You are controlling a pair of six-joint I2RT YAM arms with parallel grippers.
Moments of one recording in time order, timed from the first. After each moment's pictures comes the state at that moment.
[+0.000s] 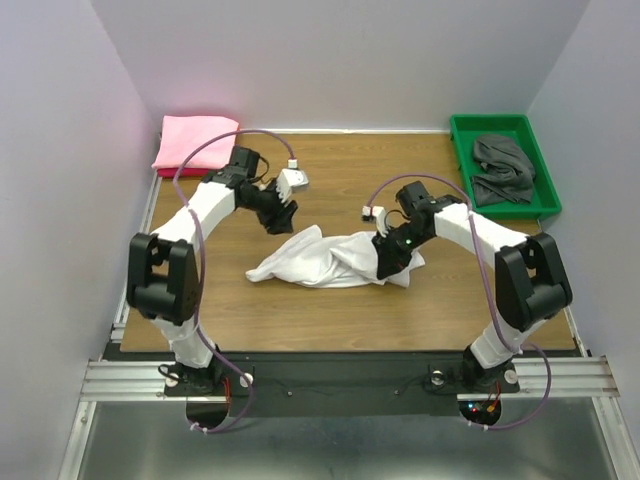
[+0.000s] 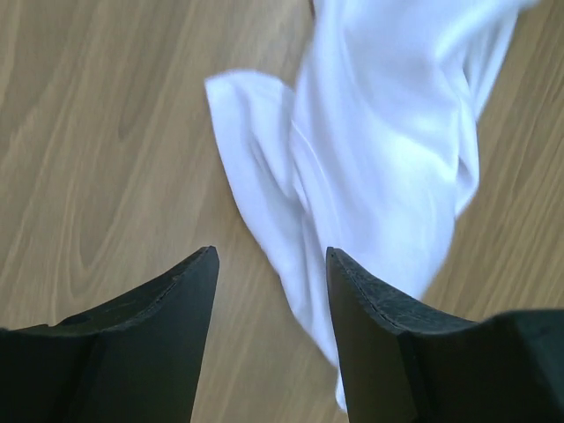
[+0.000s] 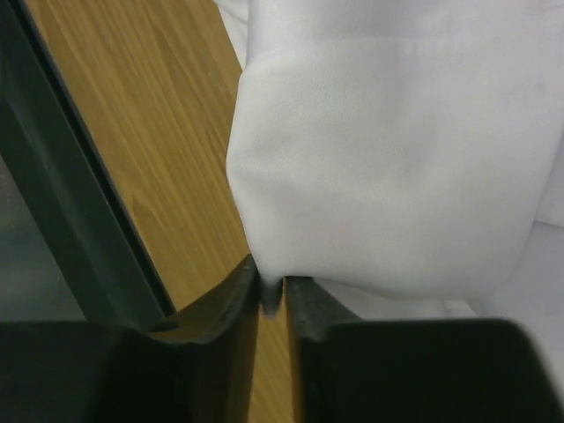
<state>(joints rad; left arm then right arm) -0.25 1.65 1.29 -0.72 0.64 0.78 0.40 1.71 1.16 -0.80 -0.72 -0.46</state>
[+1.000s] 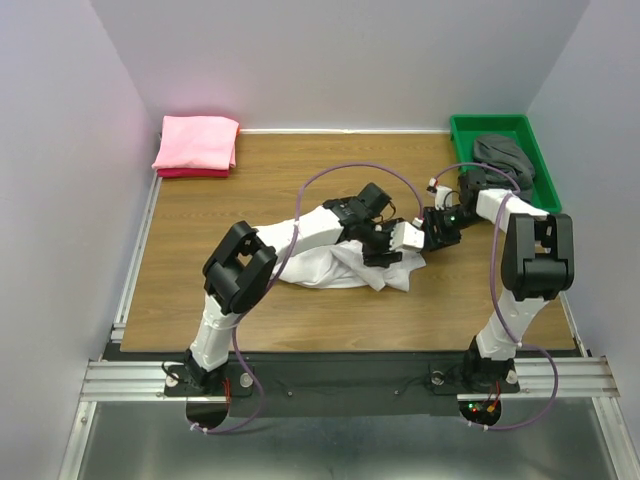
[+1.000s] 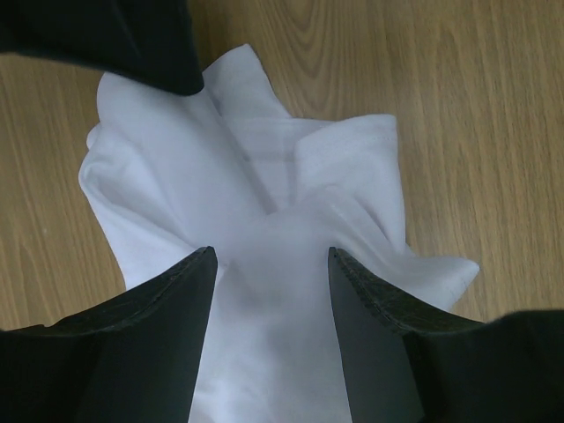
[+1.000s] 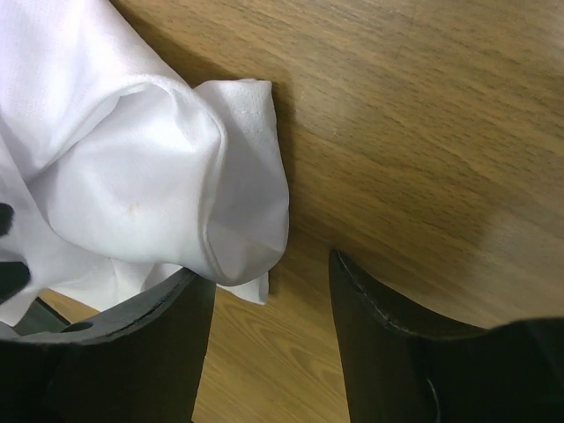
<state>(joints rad) -0.86 2.04 1.59 -0.45 0.53 0.74 -0.04 1.85 1.21 -0.73 -0.57 -0.26</state>
